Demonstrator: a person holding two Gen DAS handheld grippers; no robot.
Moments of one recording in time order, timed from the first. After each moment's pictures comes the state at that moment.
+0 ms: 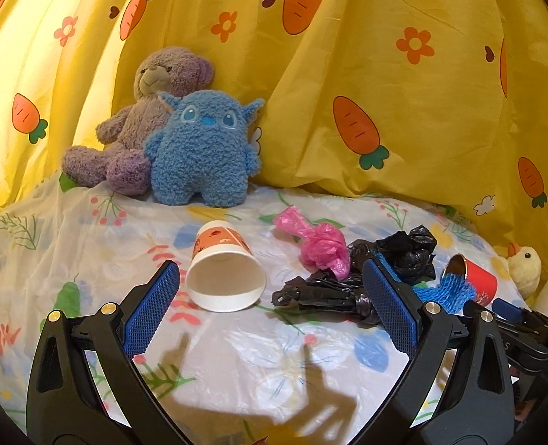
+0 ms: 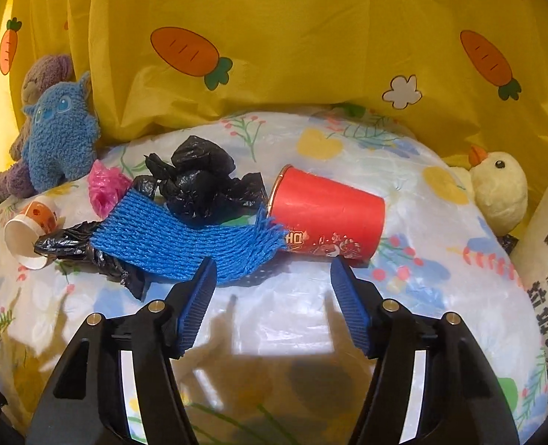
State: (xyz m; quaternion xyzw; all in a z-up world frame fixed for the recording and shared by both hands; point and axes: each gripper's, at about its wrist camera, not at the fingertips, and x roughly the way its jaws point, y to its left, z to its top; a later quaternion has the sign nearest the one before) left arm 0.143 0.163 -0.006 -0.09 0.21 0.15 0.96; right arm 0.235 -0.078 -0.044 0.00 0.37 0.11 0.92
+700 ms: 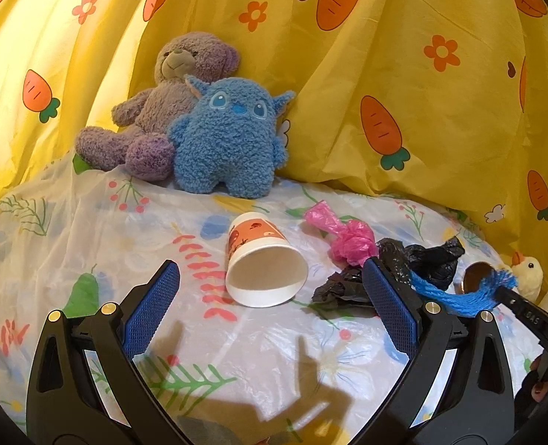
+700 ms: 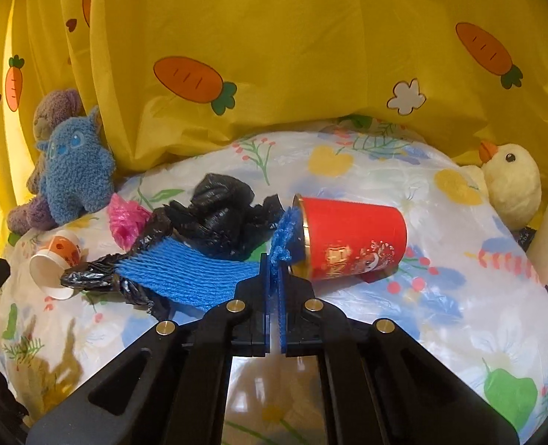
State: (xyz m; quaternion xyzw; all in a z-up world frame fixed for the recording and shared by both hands) left arm 0.134 0.200 -0.013 -0.12 0.22 0.16 0.95; right arm 0.224 -0.090 -0.024 0.05 0.32 0.14 0.94
